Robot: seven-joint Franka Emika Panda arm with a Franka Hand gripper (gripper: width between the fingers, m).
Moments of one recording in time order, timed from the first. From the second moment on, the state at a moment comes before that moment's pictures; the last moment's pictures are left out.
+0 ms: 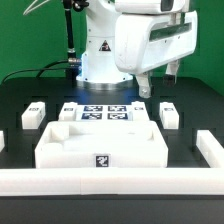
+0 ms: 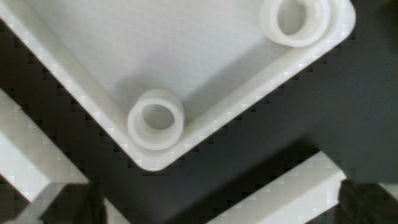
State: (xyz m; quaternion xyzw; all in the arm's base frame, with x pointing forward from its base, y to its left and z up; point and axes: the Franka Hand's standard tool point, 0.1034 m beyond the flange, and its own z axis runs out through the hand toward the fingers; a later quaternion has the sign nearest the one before) arm 0.564 0.056 0.115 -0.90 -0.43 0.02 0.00
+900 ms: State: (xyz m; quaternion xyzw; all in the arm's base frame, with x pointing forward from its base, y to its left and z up) arm 0.564 0.055 0.114 -0.89 -0.45 0.01 0.00
